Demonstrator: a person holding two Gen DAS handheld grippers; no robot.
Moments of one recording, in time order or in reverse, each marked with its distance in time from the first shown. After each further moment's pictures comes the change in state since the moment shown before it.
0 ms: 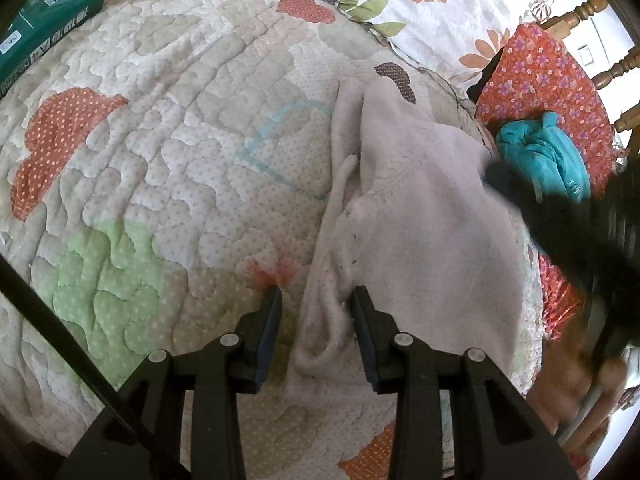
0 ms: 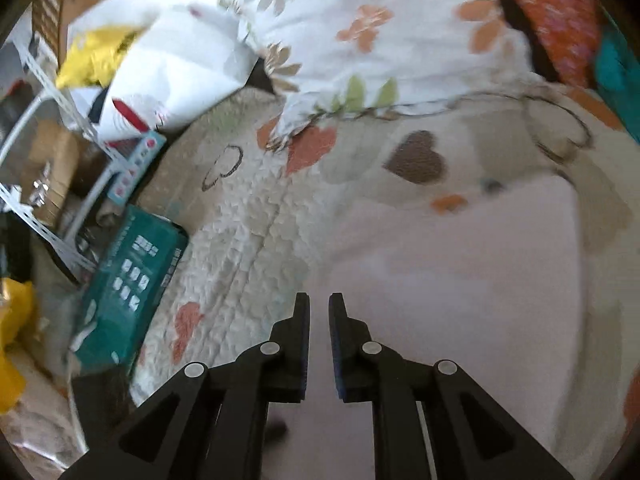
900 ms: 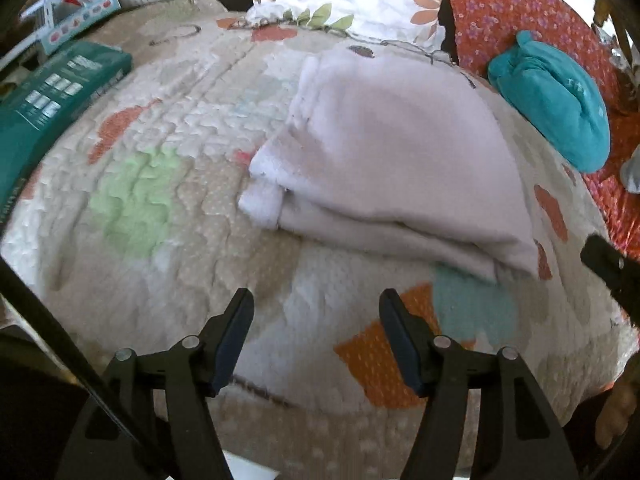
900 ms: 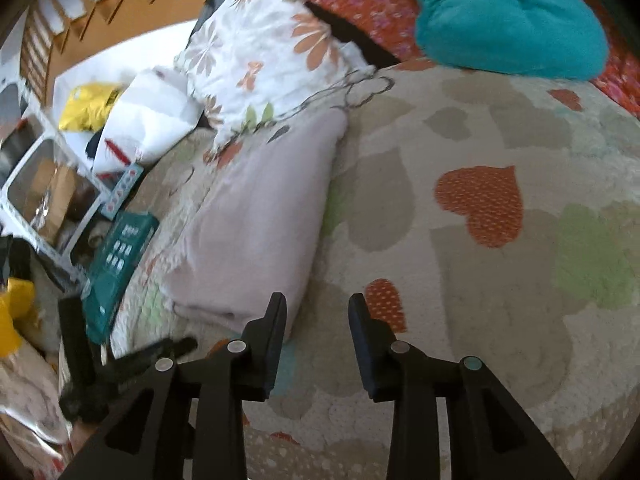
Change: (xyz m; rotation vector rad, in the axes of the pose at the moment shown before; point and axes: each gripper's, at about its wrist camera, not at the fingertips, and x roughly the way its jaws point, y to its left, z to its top) left arm -0.019 -0.062 -0.126 0.237 -0.181 0.306; right arm -0.154 -0.106 -0.155 0.120 -0.192 -0.105
